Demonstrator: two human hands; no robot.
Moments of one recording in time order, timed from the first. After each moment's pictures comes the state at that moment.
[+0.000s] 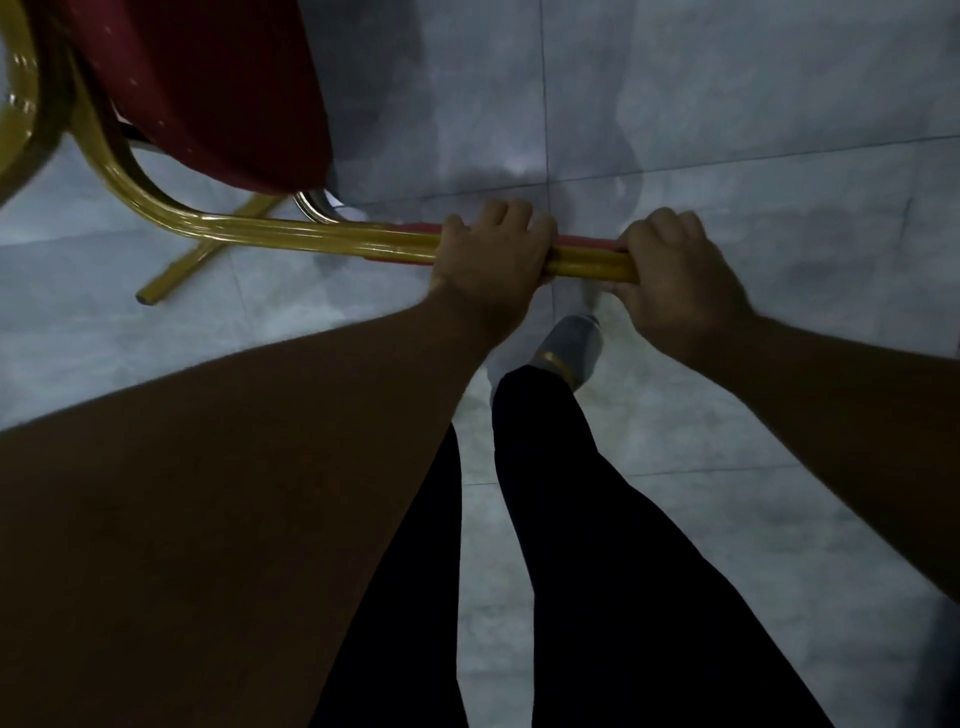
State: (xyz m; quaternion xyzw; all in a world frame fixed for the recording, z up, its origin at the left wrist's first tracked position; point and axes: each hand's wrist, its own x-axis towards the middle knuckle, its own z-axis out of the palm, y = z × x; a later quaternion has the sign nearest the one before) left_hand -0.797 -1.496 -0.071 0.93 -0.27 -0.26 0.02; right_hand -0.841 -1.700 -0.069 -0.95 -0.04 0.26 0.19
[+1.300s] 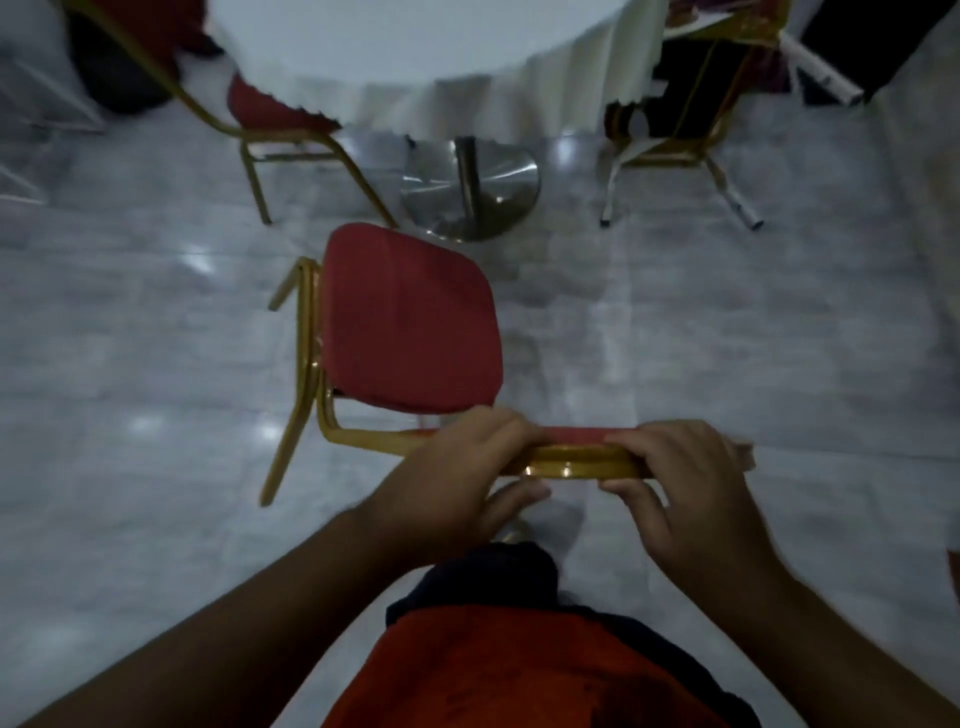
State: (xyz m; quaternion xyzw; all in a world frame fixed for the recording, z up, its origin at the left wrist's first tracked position) left_hand -0.899 -1.171 0.392 0.90 -0.29 -0.07 0.31; right_hand -0.926 -1.417 0.381 -0.94 -0.15 -0.06 0.29
